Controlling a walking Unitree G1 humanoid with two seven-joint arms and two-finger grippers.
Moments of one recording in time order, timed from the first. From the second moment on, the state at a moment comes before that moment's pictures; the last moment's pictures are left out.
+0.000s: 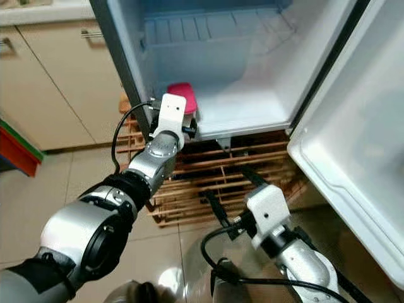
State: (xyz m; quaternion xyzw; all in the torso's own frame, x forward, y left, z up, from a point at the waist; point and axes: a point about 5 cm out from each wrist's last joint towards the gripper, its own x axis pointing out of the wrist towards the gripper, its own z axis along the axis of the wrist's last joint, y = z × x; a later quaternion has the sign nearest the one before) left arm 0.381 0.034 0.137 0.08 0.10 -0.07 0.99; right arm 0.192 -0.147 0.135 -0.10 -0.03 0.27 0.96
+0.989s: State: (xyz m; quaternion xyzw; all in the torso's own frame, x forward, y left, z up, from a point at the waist) left arm 0.264 0.173 0.086 0.07 0.00 -0.06 1.00; right arm 0.226 -0.176 0.102 -0.01 -0.01 0.05 1.00
